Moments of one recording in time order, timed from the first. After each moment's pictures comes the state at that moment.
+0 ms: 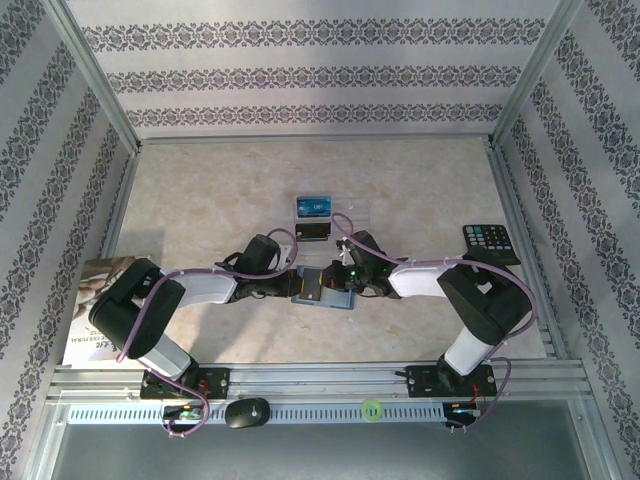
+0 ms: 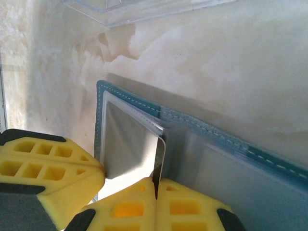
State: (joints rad) left arm -0.58 1.58 0.59 0.09 0.42 -0.54; right arm 0.66 1.65 0.64 0.18 -0.40 0.84
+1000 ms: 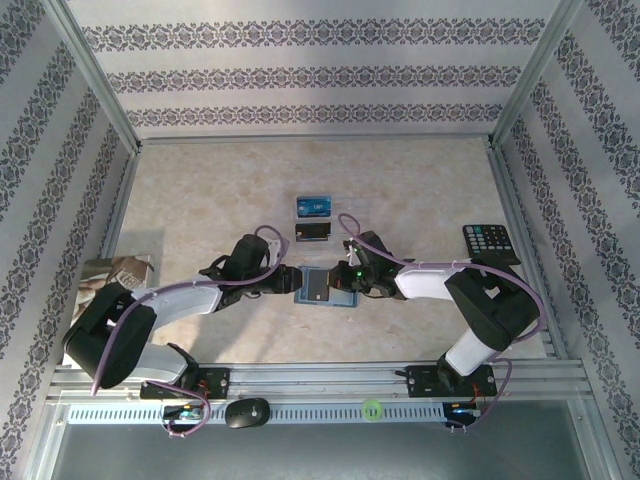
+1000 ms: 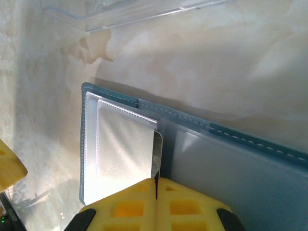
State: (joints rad) left arm -0.58 1.39 0.55 0.09 0.39 -0.62; right arm 0.63 1.62 0.62 0.14 -0.39 0.81
